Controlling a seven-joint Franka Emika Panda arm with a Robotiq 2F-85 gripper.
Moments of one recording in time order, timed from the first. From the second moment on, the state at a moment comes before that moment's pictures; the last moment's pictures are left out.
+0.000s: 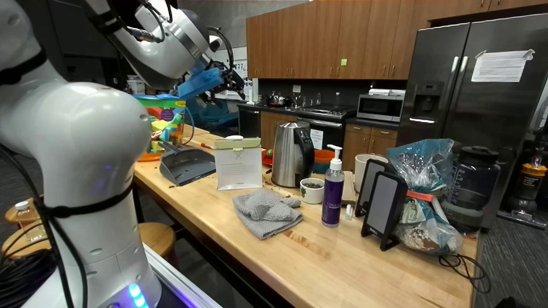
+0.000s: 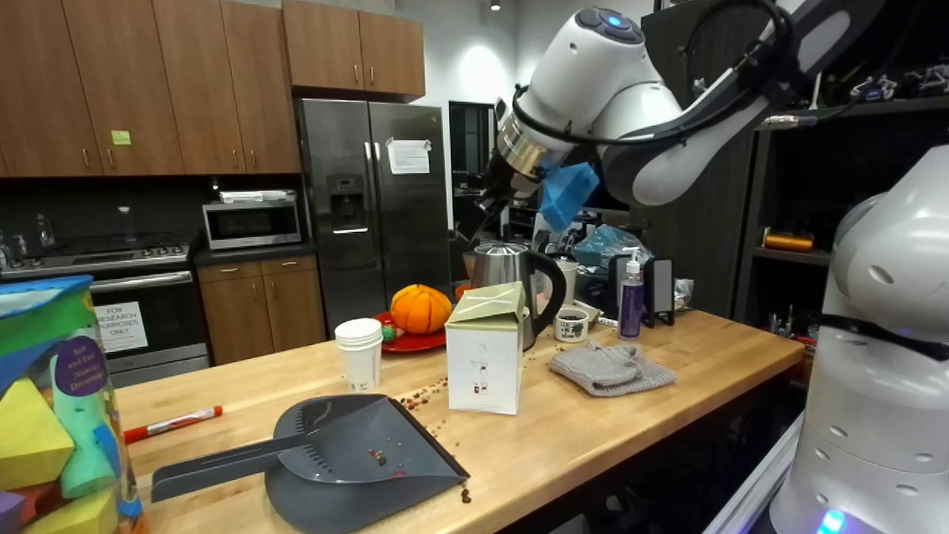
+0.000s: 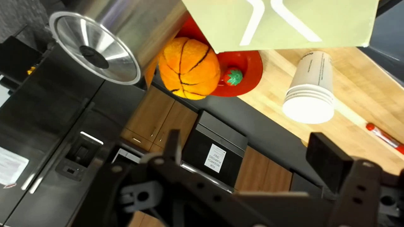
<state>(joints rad) 0.18 -0.54 0.07 -2.75 -0.95 2.93 0.67</state>
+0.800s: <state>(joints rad) 0.59 -0.51 -0.39 -2.77 -0.59 2.87 0.30</state>
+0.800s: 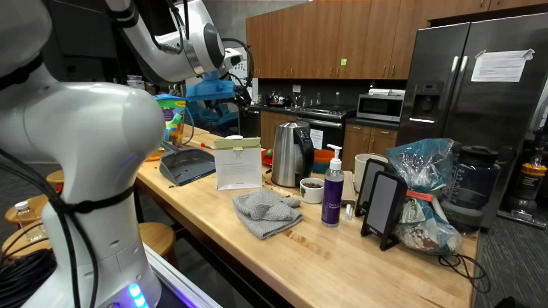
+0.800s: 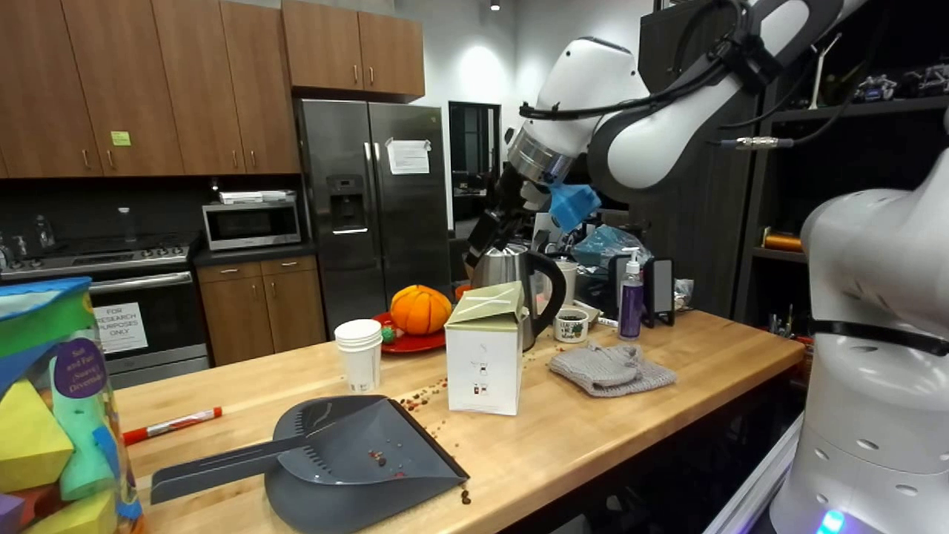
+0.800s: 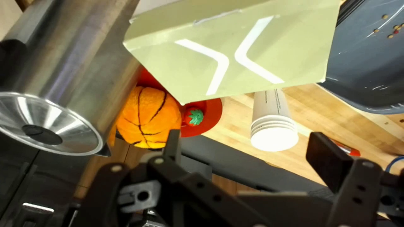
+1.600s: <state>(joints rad) 0.70 -0.68 -0.51 -2.77 -0.48 2.53 0.11</state>
